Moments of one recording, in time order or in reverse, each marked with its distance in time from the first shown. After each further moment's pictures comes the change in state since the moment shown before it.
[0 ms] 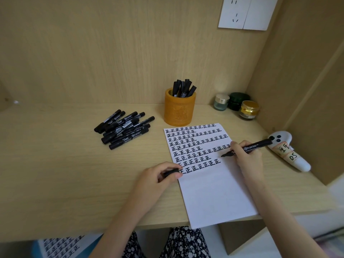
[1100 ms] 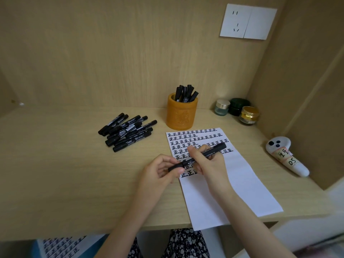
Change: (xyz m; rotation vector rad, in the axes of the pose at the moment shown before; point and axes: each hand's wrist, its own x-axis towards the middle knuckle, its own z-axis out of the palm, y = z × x) left_hand 0.005 0.012 0.000 -0.439 0.186 -0.055; right_hand -0.070 -0.047 0.072 0.223 -0.334 0.039
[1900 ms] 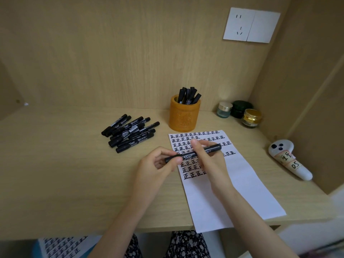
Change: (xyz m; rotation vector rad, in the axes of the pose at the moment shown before) left_hand 0.005 0.021 -0.010 0.036 0.083 0.089; right_hand 0.011 0.000 0.002 -0.152 0.038 0.092
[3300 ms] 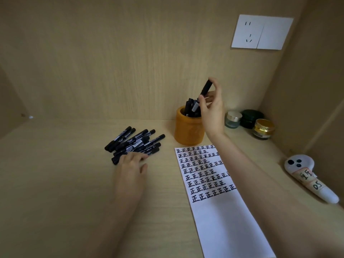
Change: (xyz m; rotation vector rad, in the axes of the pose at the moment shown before) left_hand 0.066 -0.049 -0.051 0.860 0.255 0.069; right_hand 0.160 -0.060 0.034 -0.317 0.248 -0.662
